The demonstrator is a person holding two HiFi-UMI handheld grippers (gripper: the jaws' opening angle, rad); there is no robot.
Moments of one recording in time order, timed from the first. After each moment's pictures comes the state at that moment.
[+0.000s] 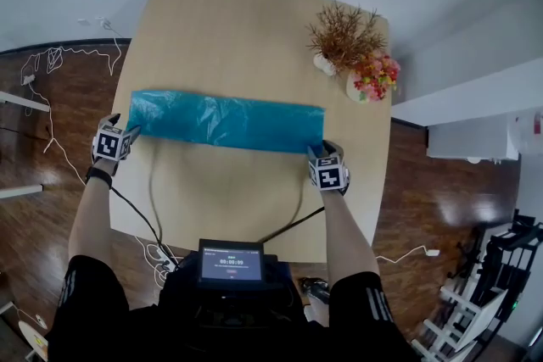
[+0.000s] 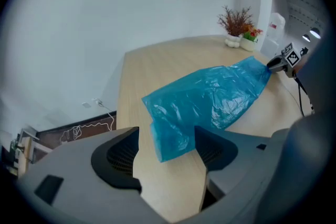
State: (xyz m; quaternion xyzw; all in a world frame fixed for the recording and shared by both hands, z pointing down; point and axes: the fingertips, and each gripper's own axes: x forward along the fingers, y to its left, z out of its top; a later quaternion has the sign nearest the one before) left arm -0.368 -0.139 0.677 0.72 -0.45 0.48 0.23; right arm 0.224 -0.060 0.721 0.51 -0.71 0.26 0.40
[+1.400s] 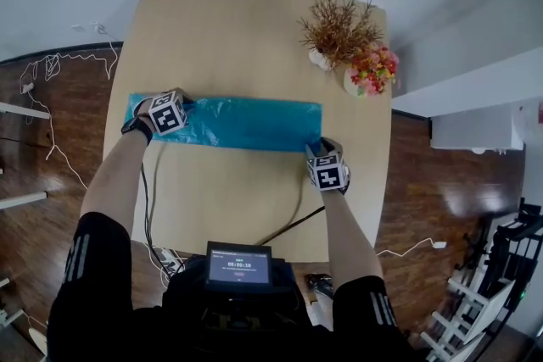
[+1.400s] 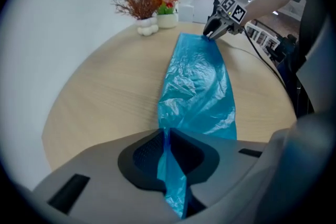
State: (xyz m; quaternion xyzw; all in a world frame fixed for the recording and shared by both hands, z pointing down) left arm -0.134 -0.174 0.712 0.81 -0.06 0.59 0.03; right arm 0.223 -0.061 0.720 0.51 -0.72 0.26 0.40
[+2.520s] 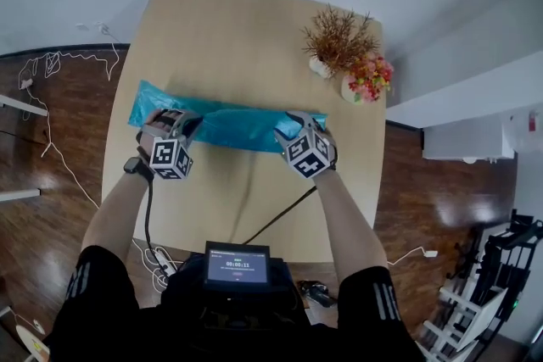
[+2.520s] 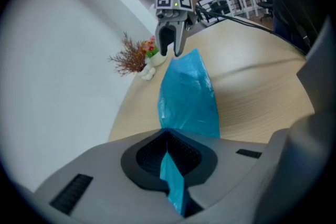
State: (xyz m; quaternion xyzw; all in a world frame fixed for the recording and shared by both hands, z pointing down) left arm -0.108 -0.123 0.626 0.81 -0.16 0.49 -0.28; right arm 0.092 -0.124 0.616 0.33 -0.84 0.05 0.43
